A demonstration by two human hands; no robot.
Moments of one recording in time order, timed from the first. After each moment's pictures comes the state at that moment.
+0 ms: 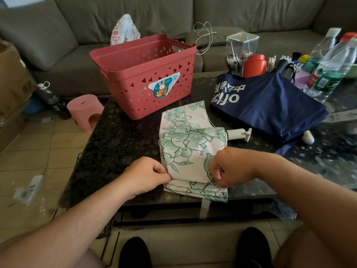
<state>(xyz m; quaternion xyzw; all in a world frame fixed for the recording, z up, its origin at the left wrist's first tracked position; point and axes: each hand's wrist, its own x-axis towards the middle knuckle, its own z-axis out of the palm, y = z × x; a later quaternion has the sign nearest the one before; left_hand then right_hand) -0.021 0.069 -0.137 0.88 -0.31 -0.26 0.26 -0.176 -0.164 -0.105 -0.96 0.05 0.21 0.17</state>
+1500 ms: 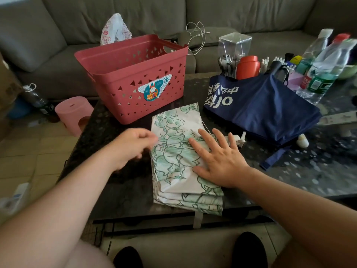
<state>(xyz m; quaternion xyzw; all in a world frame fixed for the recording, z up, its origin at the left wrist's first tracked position) 0.059 0.016 -0.122 0.80 -0.25 -0.30 0.44 -0.159 -0.186 -0.173 -0.99 0.14 -0.02 -0.01</state>
